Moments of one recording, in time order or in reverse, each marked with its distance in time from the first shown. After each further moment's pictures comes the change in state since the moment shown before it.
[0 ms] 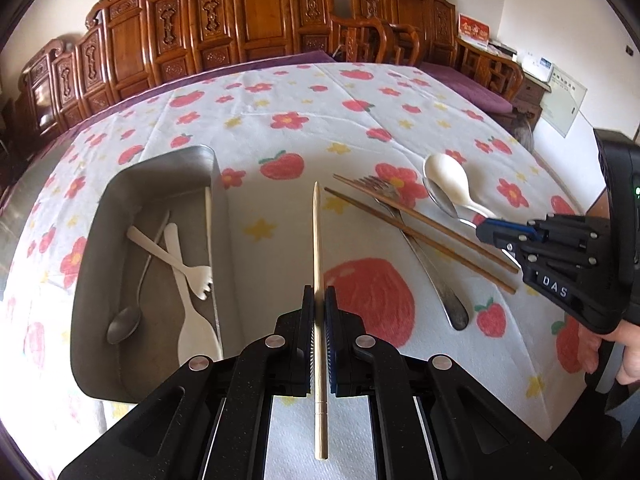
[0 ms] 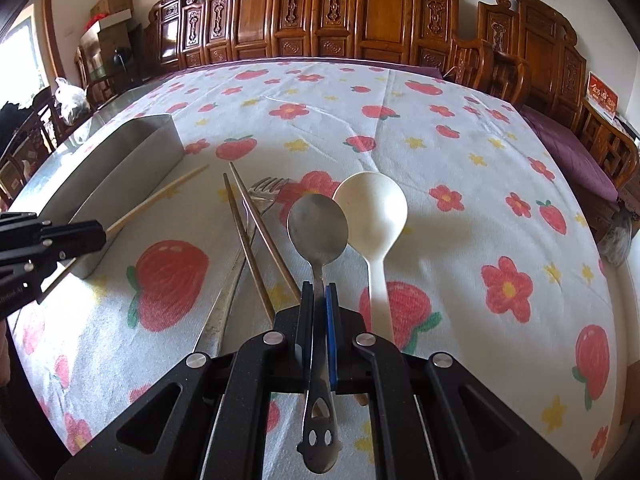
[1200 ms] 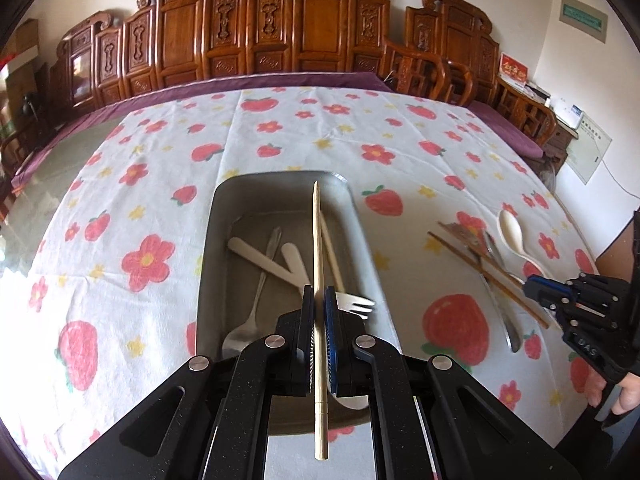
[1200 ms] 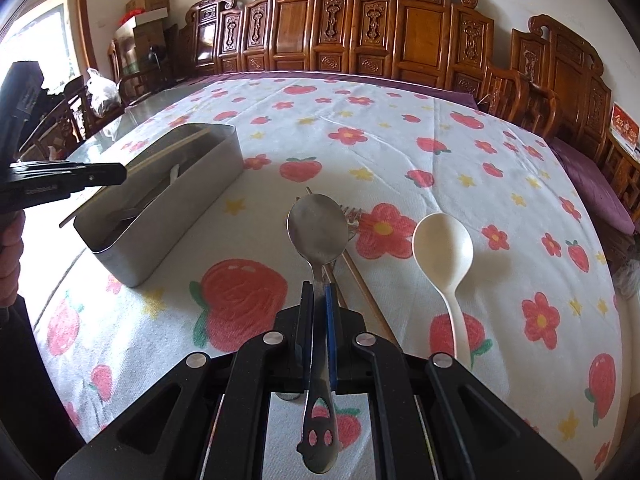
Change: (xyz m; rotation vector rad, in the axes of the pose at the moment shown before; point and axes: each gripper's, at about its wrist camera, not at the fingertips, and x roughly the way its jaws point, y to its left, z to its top) left arm -0.021 0.102 0.009 -0.140 -0.036 0.041; right arm -0.014 0.048 0.012 -0.085 -0.050 0.075
